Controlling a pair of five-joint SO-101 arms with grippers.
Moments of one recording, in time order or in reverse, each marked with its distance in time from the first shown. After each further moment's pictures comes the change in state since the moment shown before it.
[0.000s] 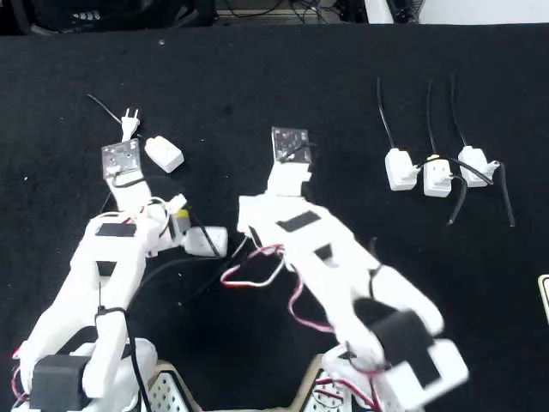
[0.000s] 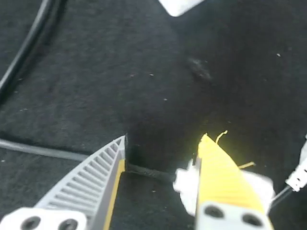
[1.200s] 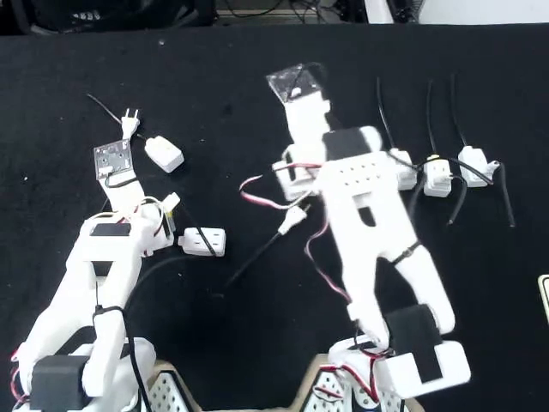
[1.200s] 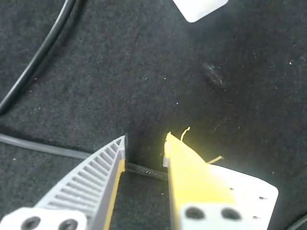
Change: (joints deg) left arm -2.0 0.0 0.0 0.0 0.0; right arm 13.2 -0.6 -39.4 52.8 45.5
